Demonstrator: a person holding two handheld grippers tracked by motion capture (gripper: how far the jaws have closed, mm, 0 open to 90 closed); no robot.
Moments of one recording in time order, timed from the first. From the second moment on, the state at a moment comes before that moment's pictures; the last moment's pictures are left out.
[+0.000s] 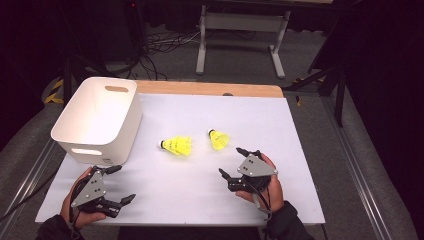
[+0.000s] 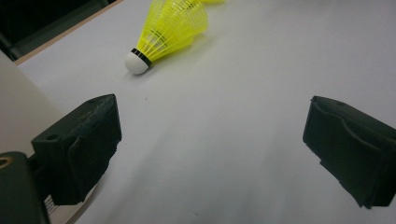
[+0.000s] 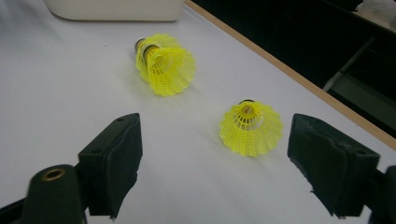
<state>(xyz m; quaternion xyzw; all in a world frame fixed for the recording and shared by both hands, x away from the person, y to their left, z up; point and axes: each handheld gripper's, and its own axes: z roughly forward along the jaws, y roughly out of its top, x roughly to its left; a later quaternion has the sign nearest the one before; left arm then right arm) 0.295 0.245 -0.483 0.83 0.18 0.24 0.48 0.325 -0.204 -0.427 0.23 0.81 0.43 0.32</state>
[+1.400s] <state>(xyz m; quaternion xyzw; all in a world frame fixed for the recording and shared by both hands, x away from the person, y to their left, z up) 0.293 0.248 -0.484 0.82 0.19 0.25 0.49 0.327 -0.211 -0.466 0.26 0.81 0.43 0.30</state>
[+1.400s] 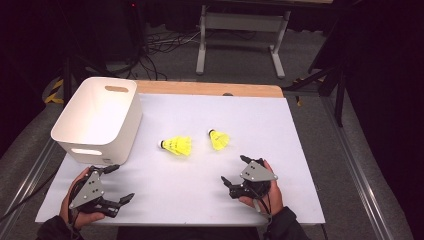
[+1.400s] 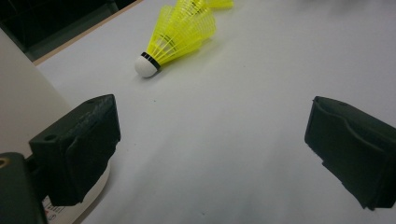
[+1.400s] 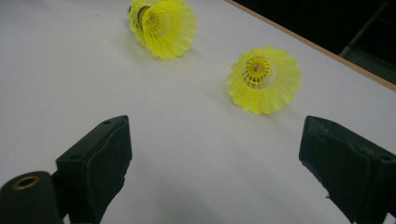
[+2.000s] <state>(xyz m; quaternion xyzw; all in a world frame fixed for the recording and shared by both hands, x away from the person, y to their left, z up) 0.294 0.251 -0.485 0.81 0.19 0.24 0.49 0.352 -0.191 -0.469 0.29 0.82 0.42 0.27</state>
